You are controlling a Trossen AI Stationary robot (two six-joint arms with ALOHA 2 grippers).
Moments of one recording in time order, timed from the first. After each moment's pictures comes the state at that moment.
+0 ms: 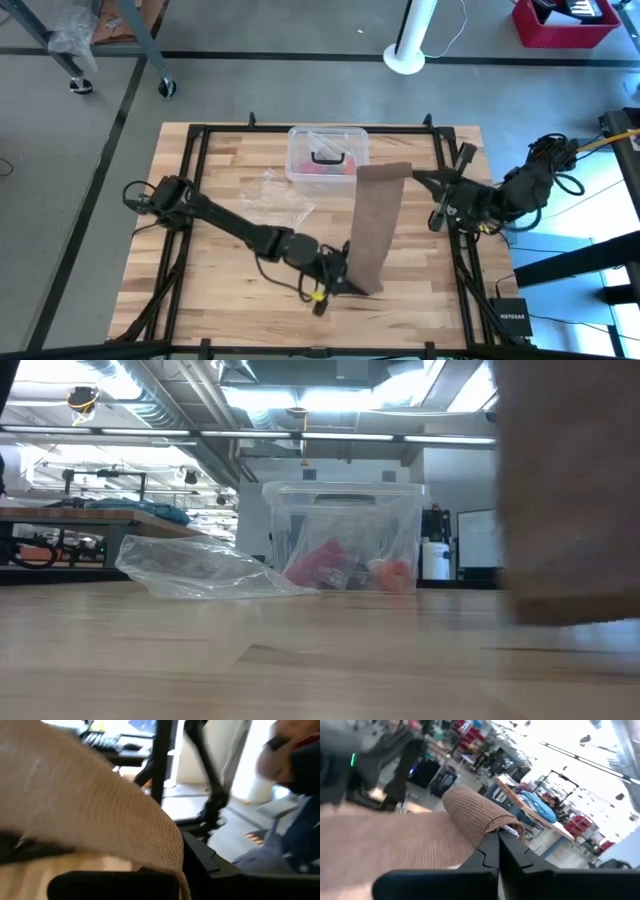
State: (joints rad) left arm -0.36 1.91 1.43 0.45 0.08 -0.10; right arm 0.67 0.92 1.21 -0.31 1.04 -0.61
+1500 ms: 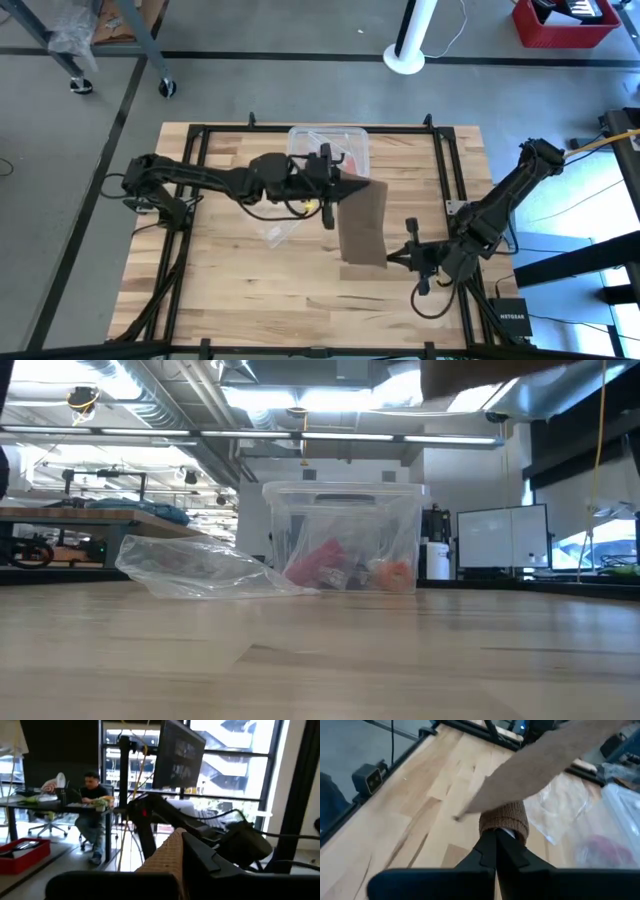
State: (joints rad) left arm -0.09 1.65 1.49 0.37 -0.16 -0.04; right arm 0.81 1.05 0.73 -0.27 0.65 0.11
